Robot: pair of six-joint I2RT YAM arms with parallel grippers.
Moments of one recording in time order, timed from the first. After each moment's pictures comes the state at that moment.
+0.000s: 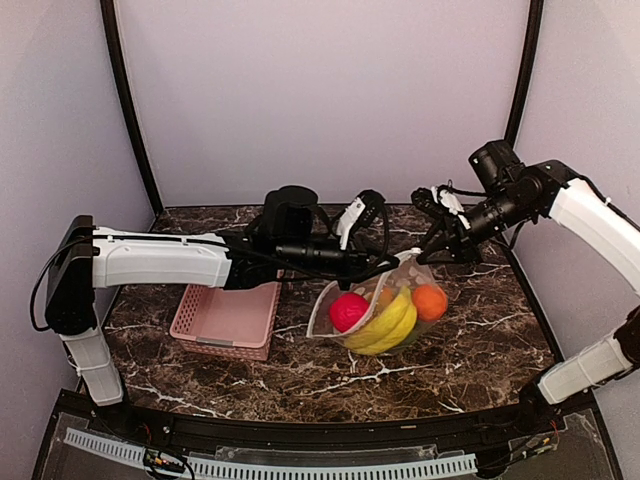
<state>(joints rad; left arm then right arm) -1.01 1.81 1.37 0.22 0.48 -0.16 0.47 1.35 1.41 -1.09 -0.71 -0.84</state>
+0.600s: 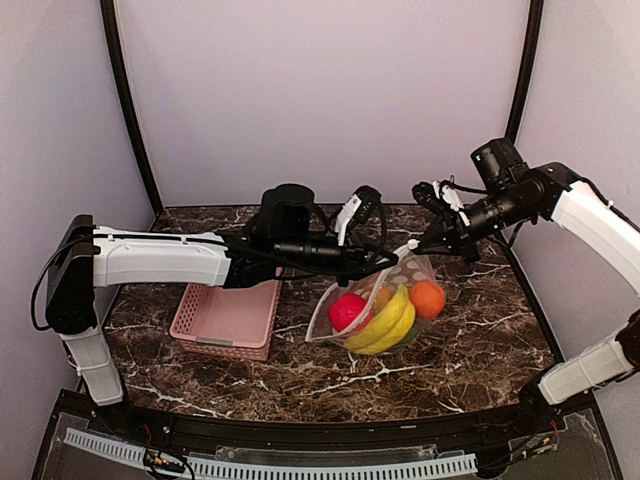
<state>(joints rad) -0.99 1.81 1.36 0.25 0.52 -0.22 0.47 1.32 1.38 -1.00 -0.75 -0.82</state>
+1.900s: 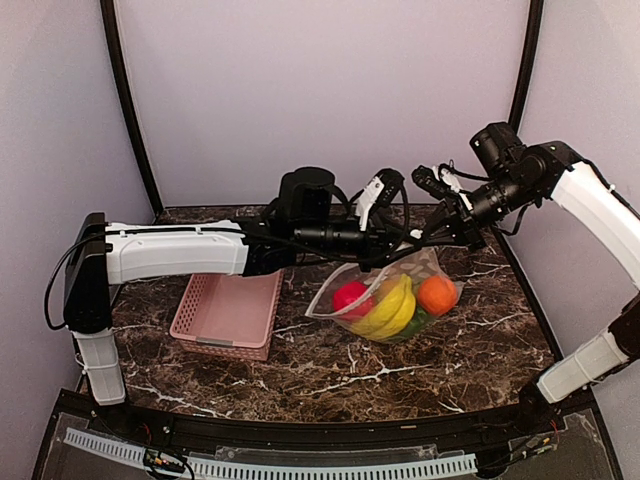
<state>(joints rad) -1.02 1.90 1.57 0.19 0.47 -0.12 0.47 1.39 1.56 -1.19 -0.76 -0.77</state>
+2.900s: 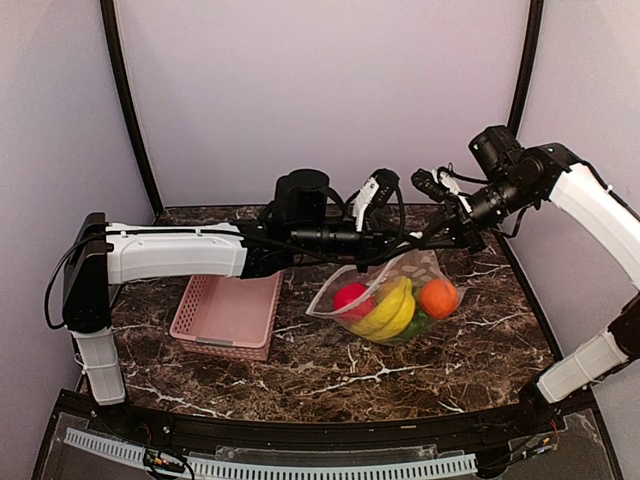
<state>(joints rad) -1.01 1.90 1.54 0.25 0.50 -0.15 0.47 1.39 1.54 -1.19 -0.76 -0.76</state>
